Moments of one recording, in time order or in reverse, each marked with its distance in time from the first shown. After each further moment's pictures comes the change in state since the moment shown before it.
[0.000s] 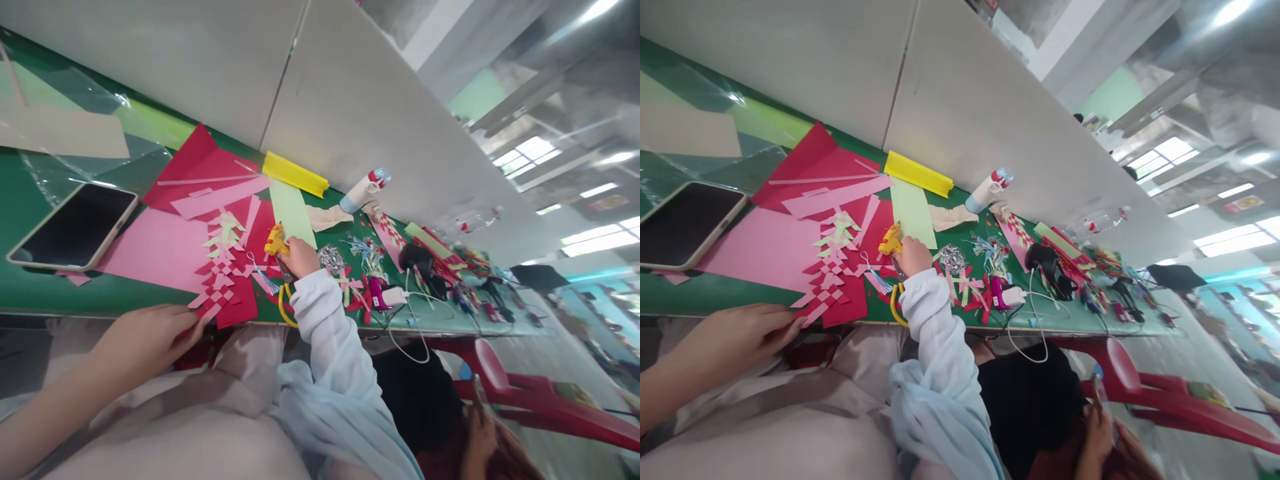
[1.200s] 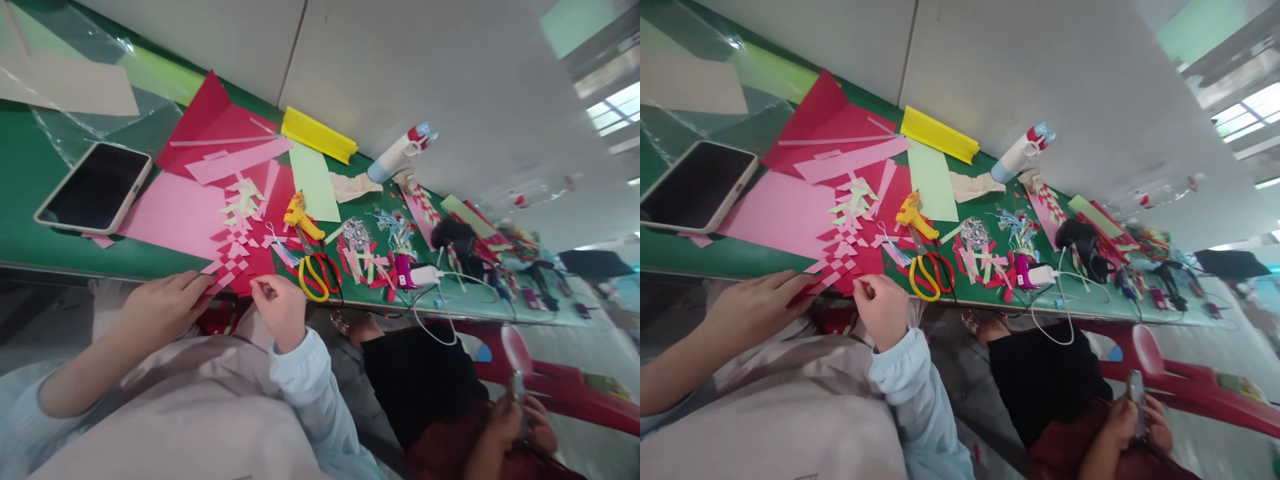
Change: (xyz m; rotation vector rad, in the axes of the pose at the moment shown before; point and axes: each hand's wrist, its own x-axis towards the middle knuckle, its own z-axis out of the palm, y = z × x) left_hand -0.018 -0.016 0.028 0.342 0.404 0.204; right_hand -0.141 -0.086 0.068 0.825 0.381 -0.076
